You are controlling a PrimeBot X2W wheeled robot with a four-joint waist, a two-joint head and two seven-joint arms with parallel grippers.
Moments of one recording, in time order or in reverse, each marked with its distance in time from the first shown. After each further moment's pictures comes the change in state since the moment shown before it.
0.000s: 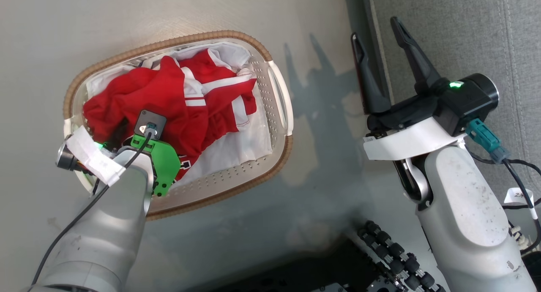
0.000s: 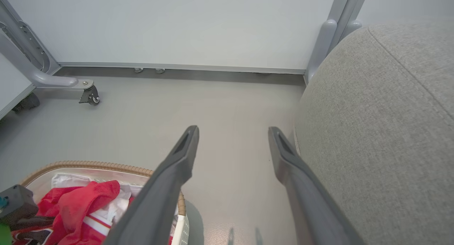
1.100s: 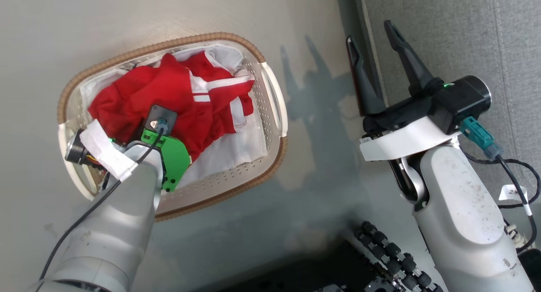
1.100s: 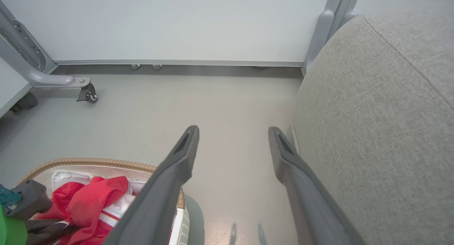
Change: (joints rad) left arm -0.025 -0.020 -0.062 0.003 -0.028 0.034 0.015; right arm -0.011 0.002 0.016 0.035 0.027 0.000 0.000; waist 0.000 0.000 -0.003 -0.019
